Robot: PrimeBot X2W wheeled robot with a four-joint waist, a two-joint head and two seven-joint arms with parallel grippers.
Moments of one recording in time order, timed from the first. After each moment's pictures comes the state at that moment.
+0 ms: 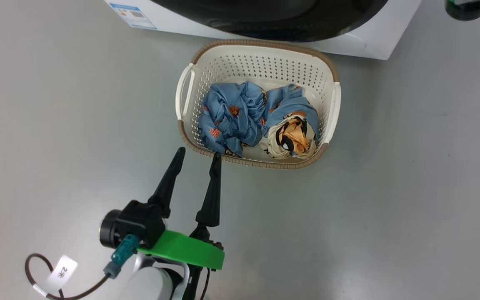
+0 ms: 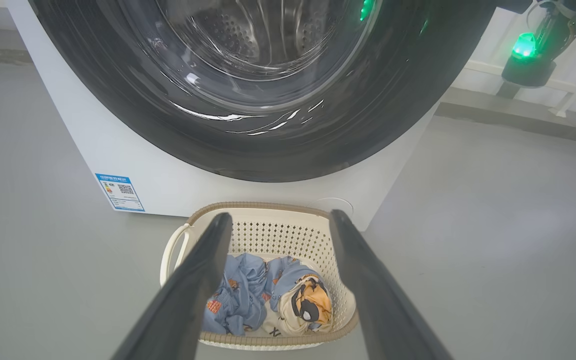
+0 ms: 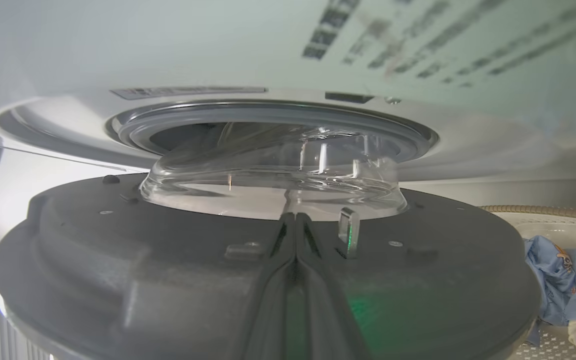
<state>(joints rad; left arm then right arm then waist) -0.29 0.03 -0.47 0.04 -0.38 0.18 -0.26 -1.55 -0.15 -0.46 1.13 0.89 0.13 0.87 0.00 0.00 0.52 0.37</state>
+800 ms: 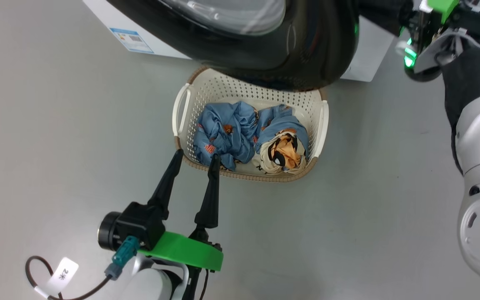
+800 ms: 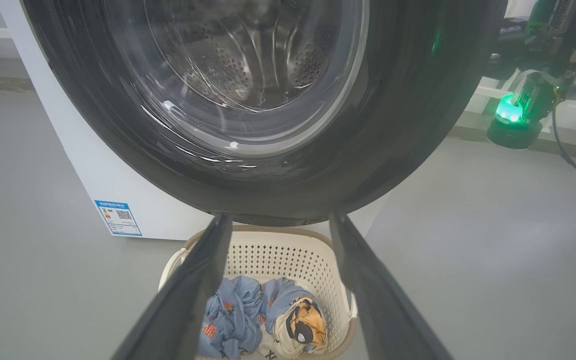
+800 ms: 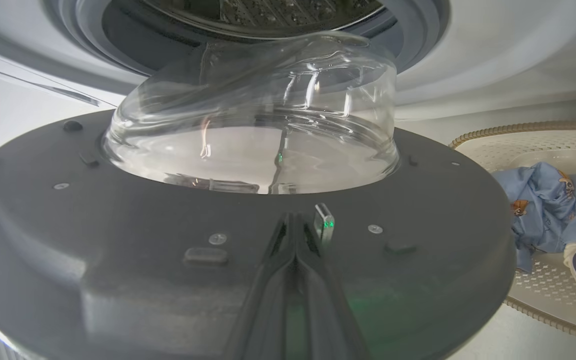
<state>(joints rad) -0.29 0.03 -0.47 0.05 -0.37 0.18 -0.26 -1.34 -0.09 -0.41 1.04 0.94 0.13 1.01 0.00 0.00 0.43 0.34</state>
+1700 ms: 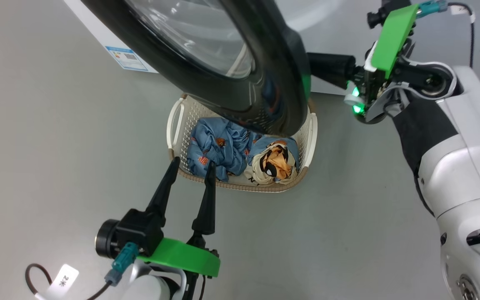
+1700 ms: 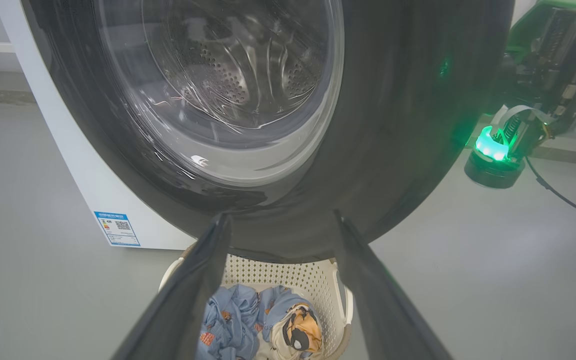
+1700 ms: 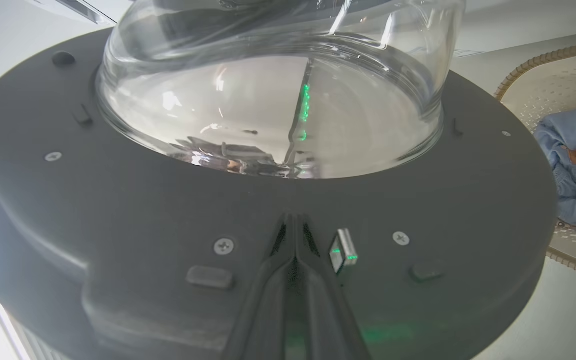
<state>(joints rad) -0.26 0.03 -0.46 0.06 -0.35 0.18 -0.26 -1.17 -0.09 0.06 0.95 1.41 0.13 0.97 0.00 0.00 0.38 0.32</state>
